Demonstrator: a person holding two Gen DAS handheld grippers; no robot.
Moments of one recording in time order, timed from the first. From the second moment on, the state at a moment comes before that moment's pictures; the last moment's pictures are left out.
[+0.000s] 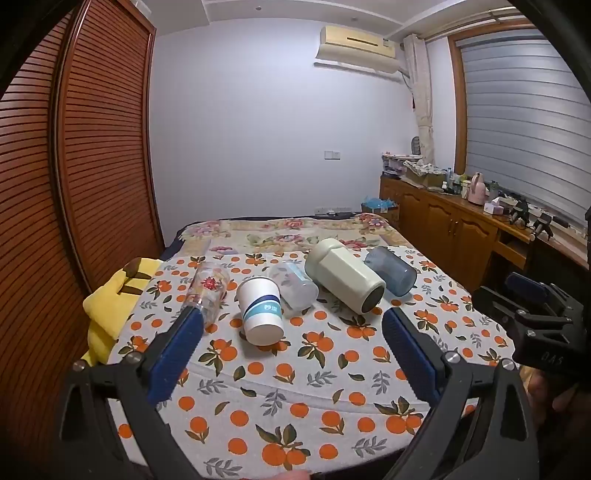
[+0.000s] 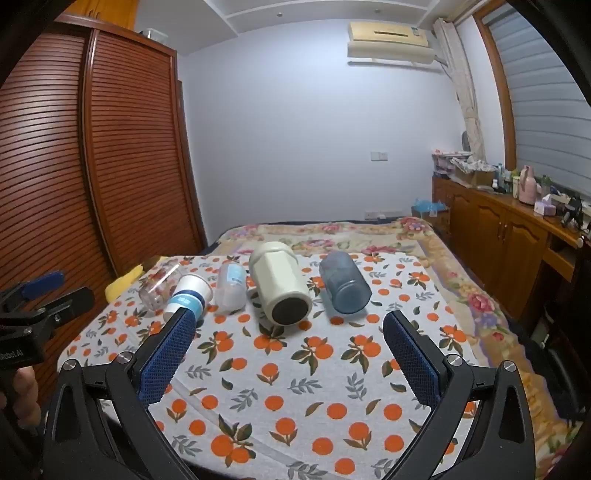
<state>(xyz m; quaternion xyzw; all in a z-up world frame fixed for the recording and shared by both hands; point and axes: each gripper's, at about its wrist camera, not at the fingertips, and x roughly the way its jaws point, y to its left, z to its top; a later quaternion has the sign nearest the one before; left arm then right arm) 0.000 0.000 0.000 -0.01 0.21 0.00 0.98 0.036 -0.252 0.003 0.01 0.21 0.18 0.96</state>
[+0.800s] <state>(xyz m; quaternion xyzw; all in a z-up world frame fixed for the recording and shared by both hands) 0.001 -0.001 0.000 -0.01 0.21 0.00 0.98 0.034 -0.251 0.002 0.01 0.21 0.18 0.96</state>
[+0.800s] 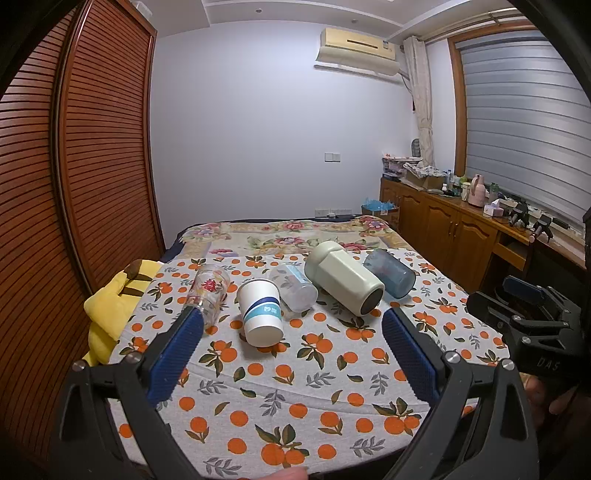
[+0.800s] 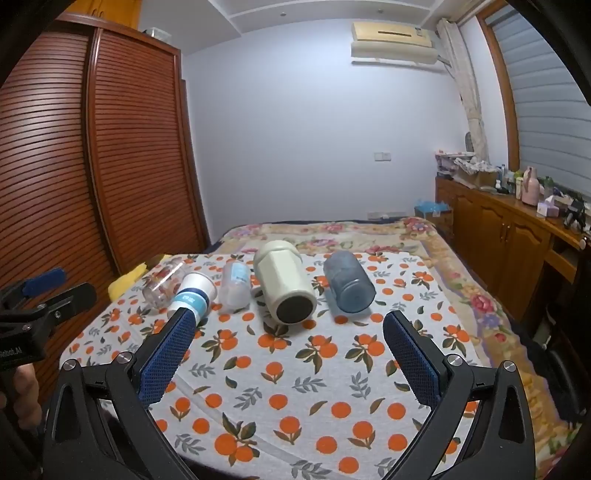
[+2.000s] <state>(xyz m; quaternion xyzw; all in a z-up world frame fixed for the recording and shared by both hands) -0.001 -0.002 0.002 -0.01 0.21 0.00 0.98 0.034 -0.251 0.002 0.01 0.21 0.18 0.96</state>
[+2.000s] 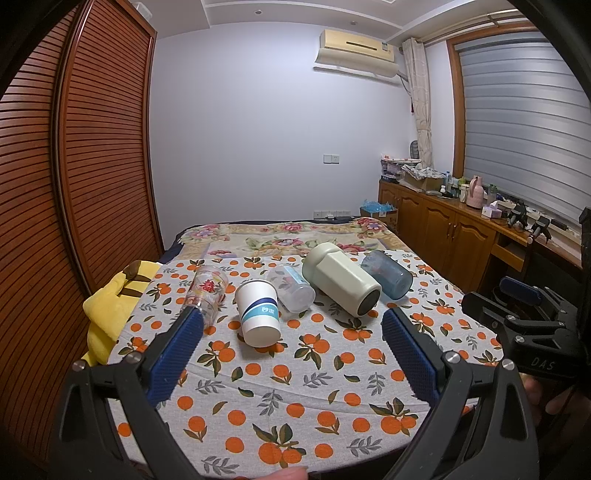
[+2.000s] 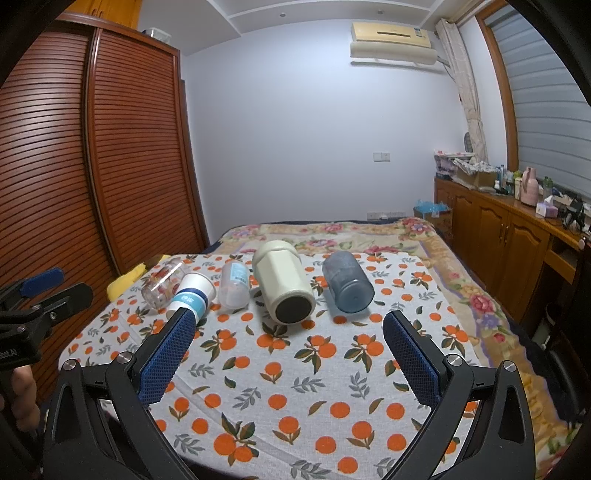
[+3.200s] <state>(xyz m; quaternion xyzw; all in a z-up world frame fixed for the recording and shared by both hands) 0.024 0.015 -0.015 -0.02 0.24 0.00 0.97 0.051 -0.254 -0.015 0.00 0.22 0.18 0.96</state>
